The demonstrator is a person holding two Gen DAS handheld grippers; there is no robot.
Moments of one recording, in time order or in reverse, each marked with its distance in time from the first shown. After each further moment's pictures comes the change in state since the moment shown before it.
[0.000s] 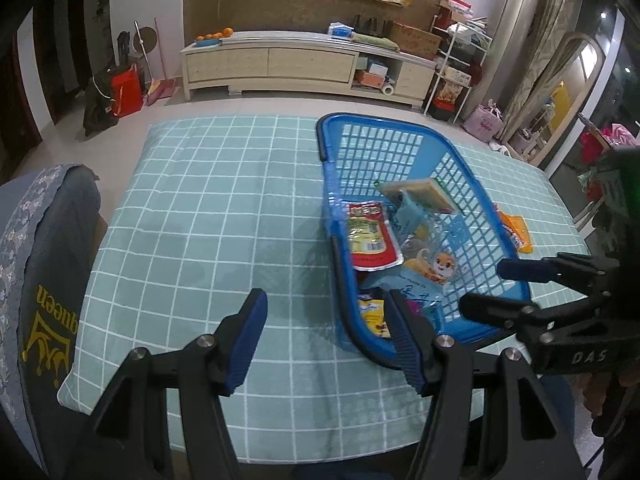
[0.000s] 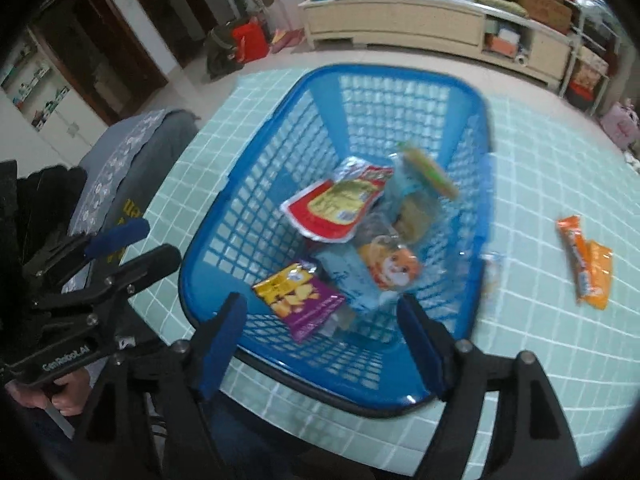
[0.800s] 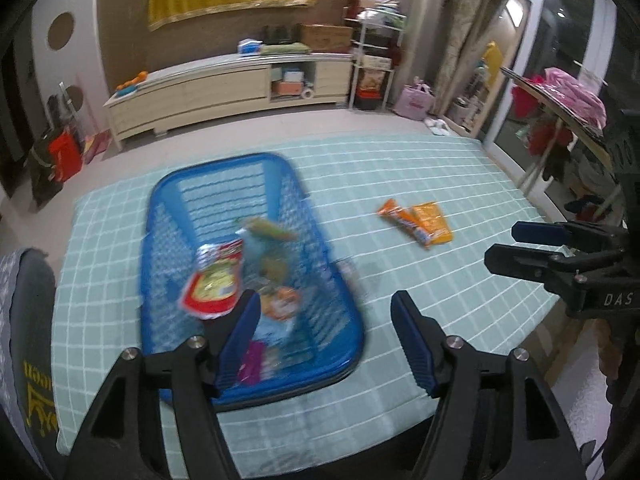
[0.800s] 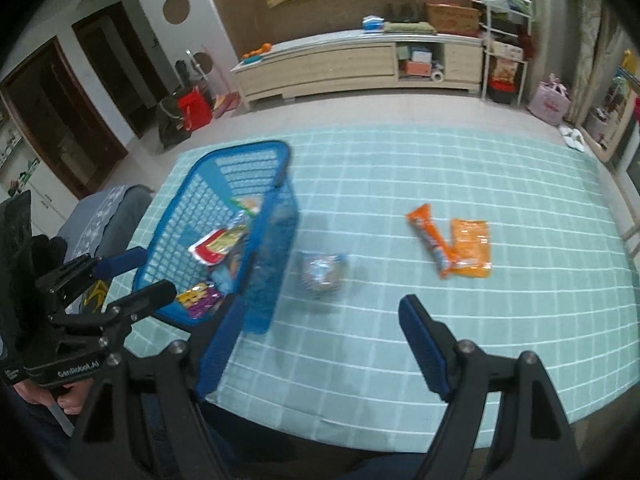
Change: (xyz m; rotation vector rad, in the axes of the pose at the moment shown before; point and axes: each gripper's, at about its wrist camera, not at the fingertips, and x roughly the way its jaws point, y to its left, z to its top) left arm -0.001 -0.157 0.026 0.242 -0.021 -0.129; right arm -0.121 -0.127 -0.047 0.171 -0.181 -0.119
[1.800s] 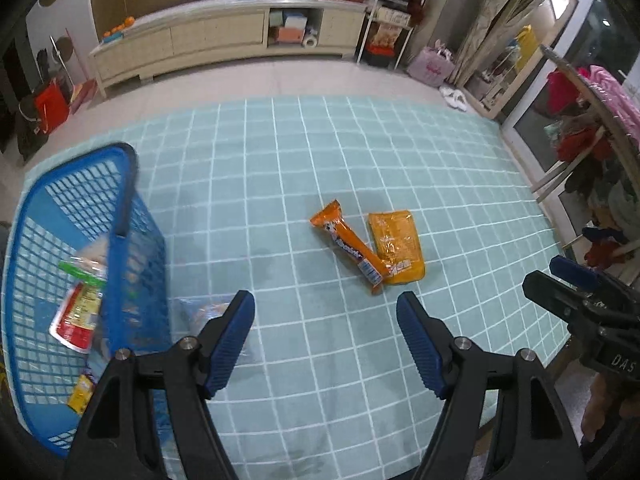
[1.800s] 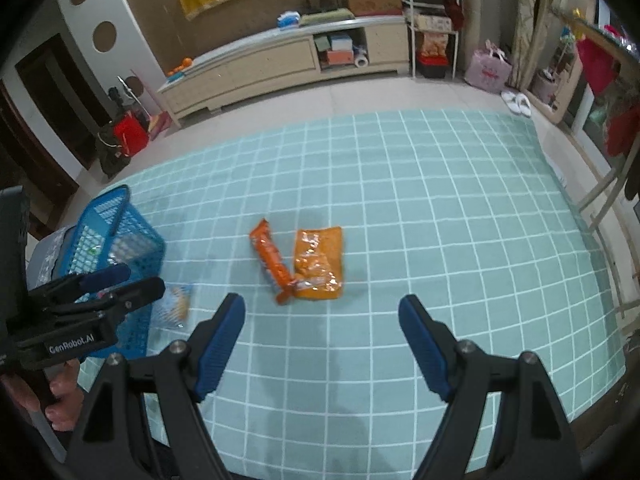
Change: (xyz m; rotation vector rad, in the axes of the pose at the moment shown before) left arm 0.150 -0.092 0.076 -0.143 0.211 0.011; right arm 0.023 -0.174 0.021 0.146 0.023 -0.113
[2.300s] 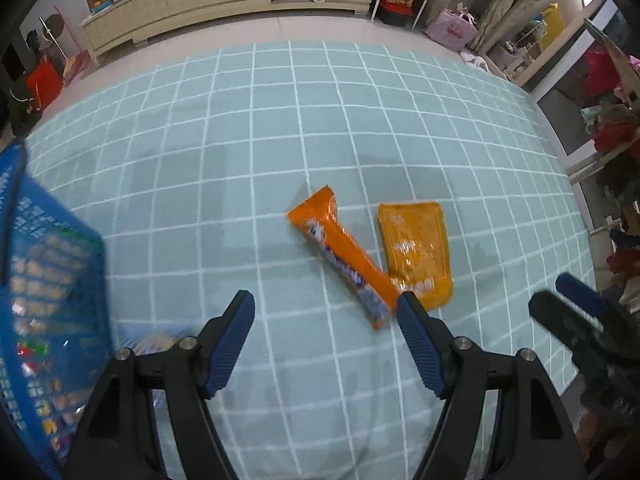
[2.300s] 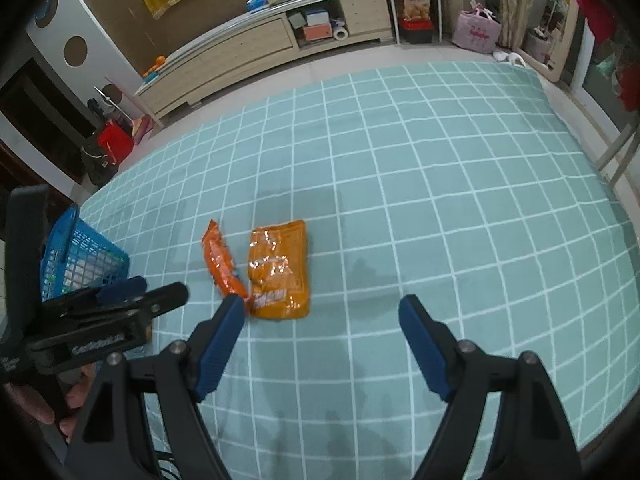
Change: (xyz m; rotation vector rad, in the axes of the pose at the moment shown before) left arm 0.097 -0.012 0.033 -0.029 0.149 0.040; right arm 0.063 -0.040 0.010 0.098 0.069 0.028
